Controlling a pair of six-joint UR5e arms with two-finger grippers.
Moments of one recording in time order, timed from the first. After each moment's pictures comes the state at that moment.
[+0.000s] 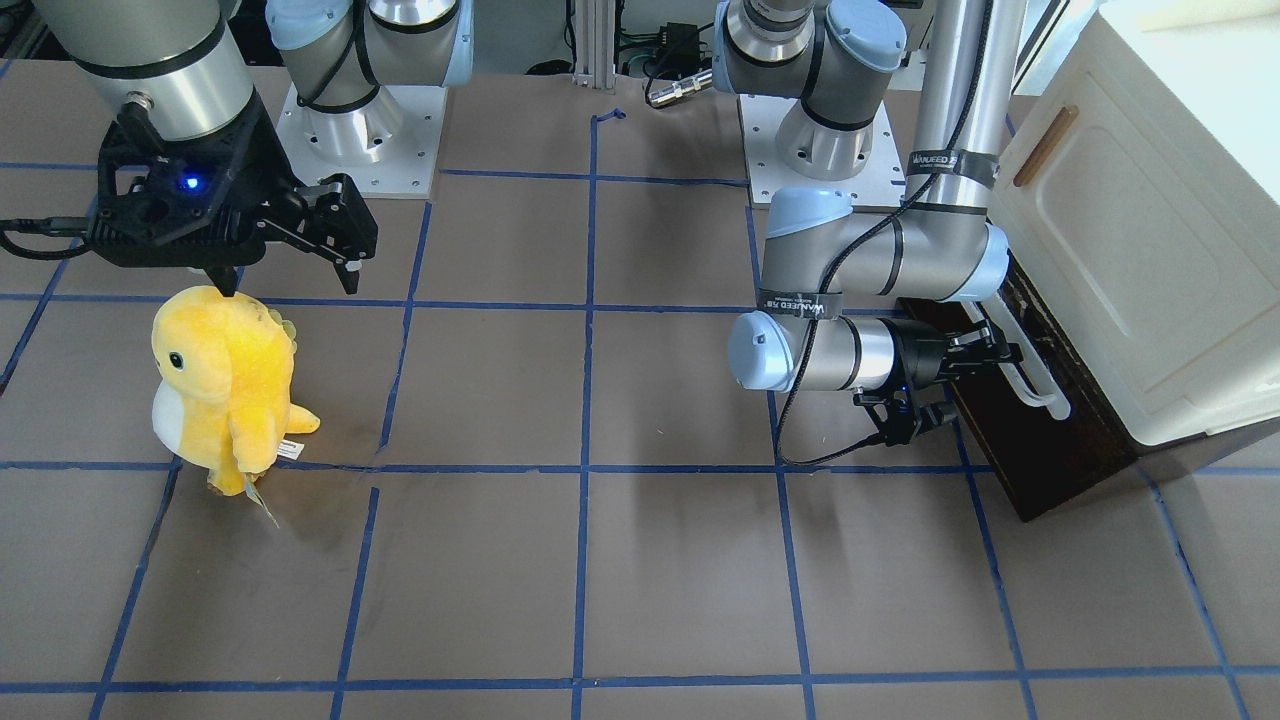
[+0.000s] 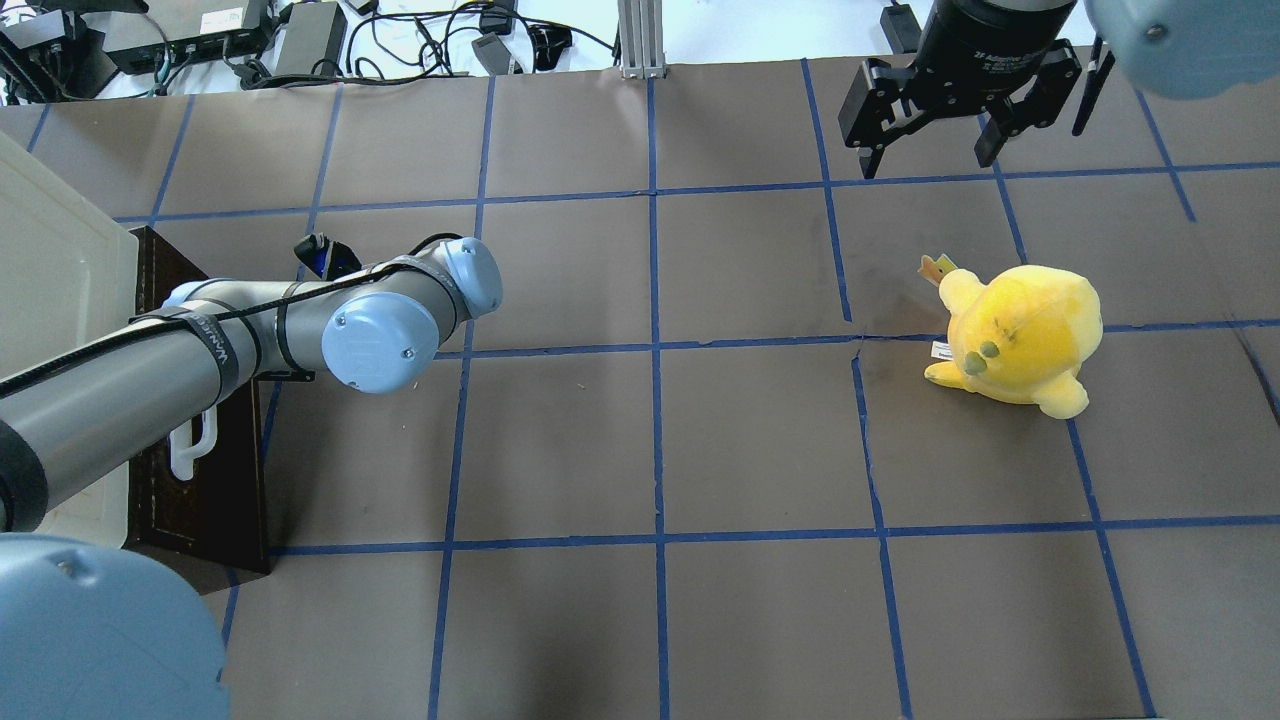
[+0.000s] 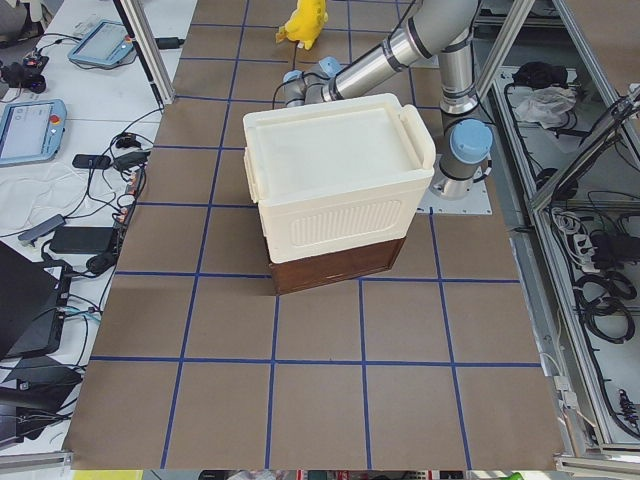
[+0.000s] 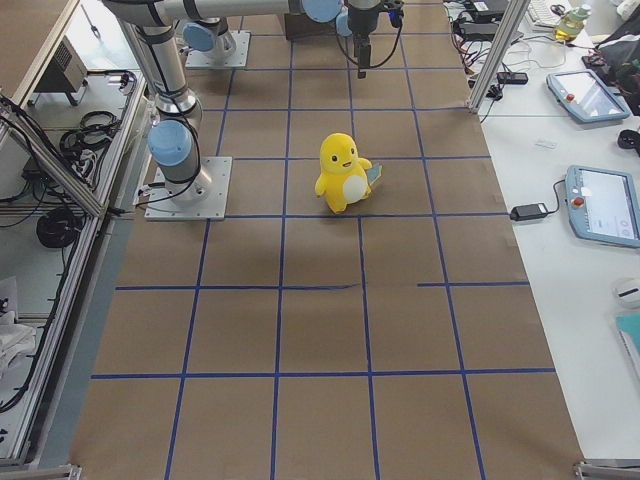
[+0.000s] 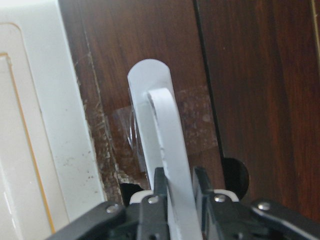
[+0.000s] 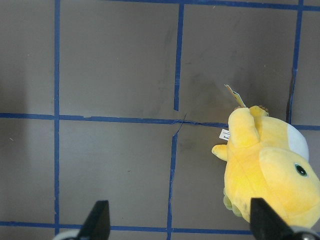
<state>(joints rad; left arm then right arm) -1.65 -1.98 -1.93 -1.50 2.83 -0.58 1.60 -1.48 1.44 -1.57 -1.58 -0.02</state>
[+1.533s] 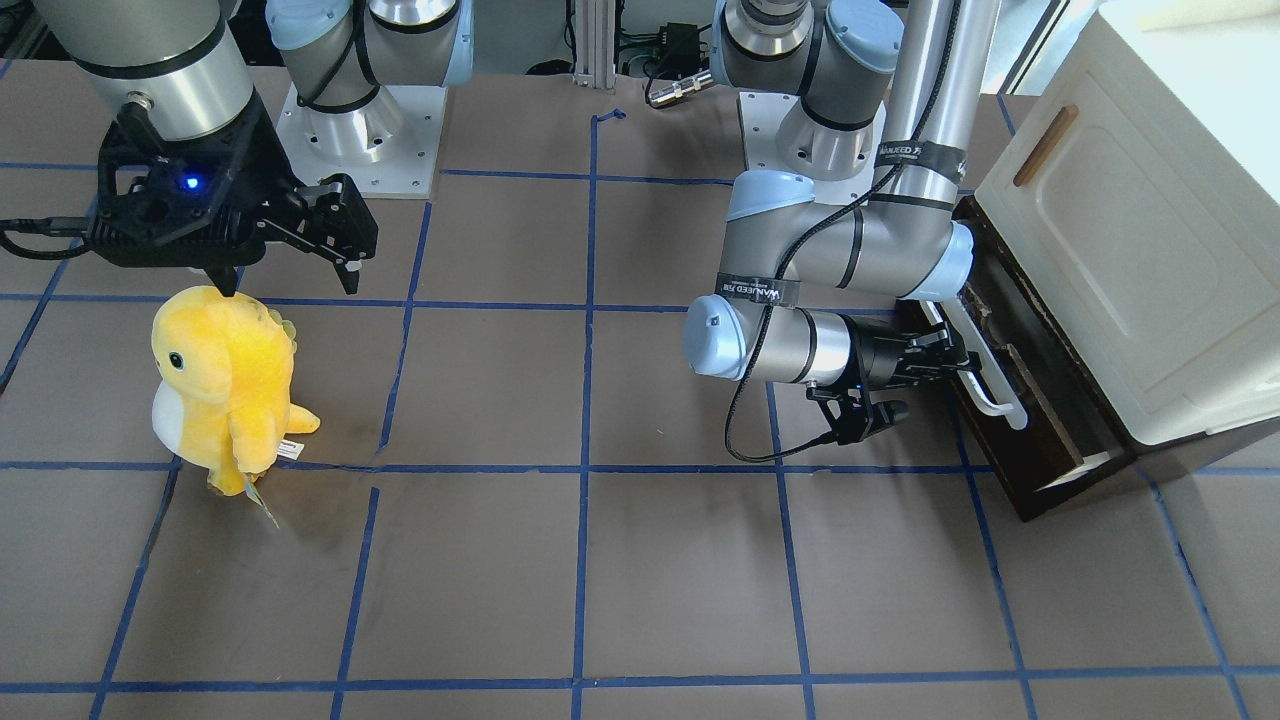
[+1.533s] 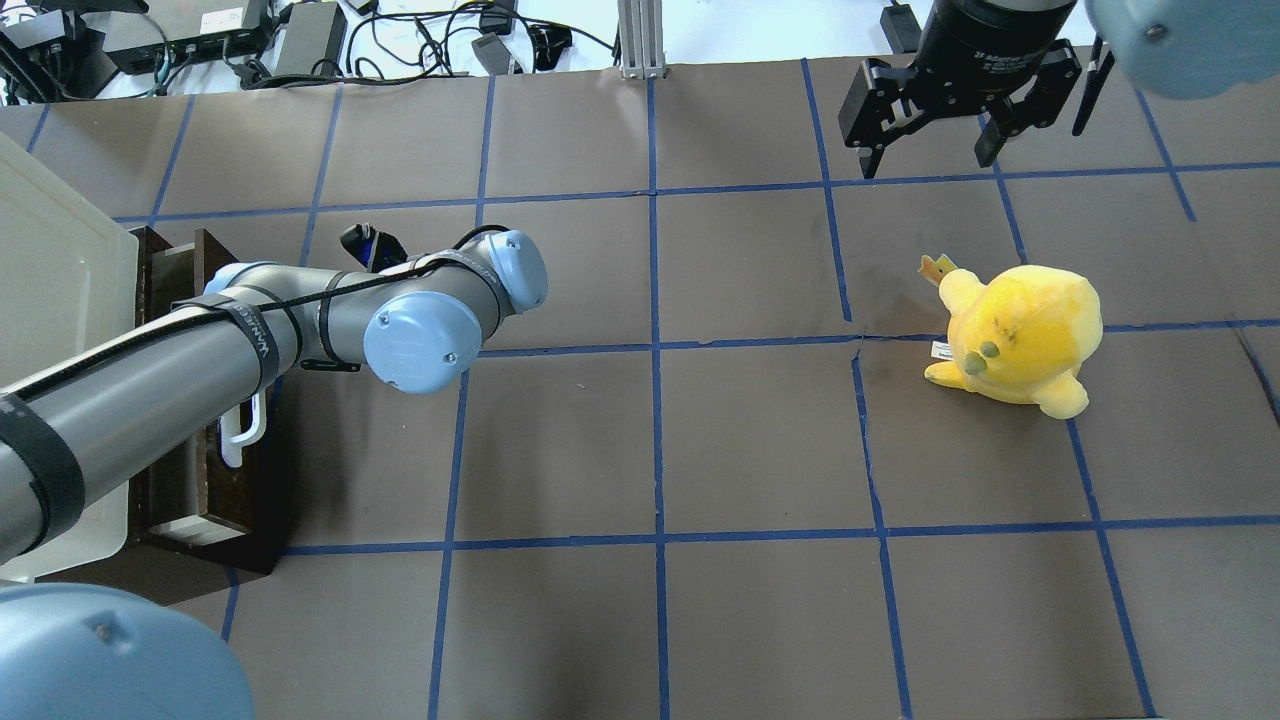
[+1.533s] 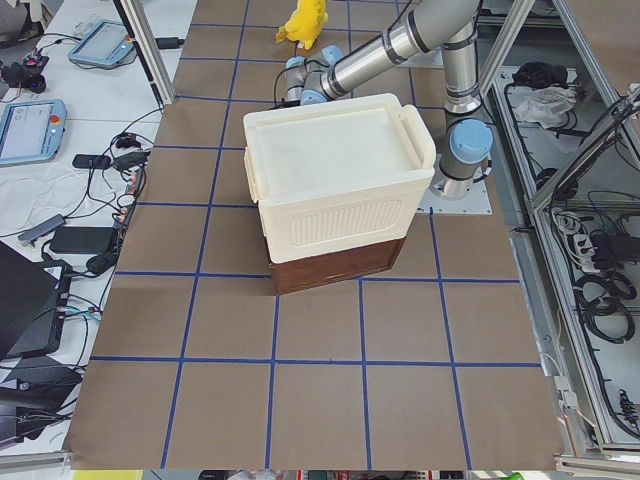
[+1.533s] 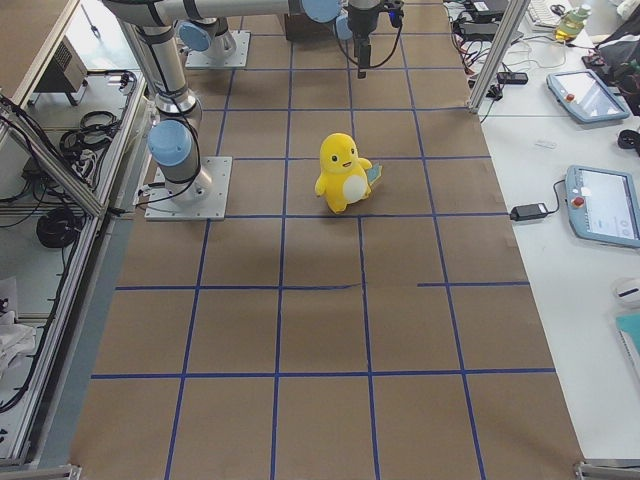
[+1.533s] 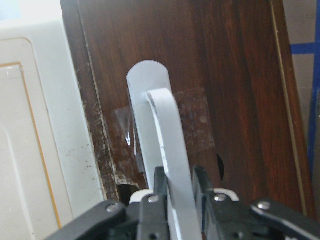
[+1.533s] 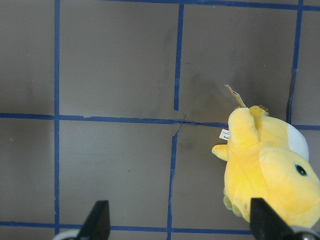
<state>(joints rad) -1.74 -1.98 -1.88 -1.50 2.76 -0.57 1.60 -1.48 1.44 -1.57 -1.58 -0.02</state>
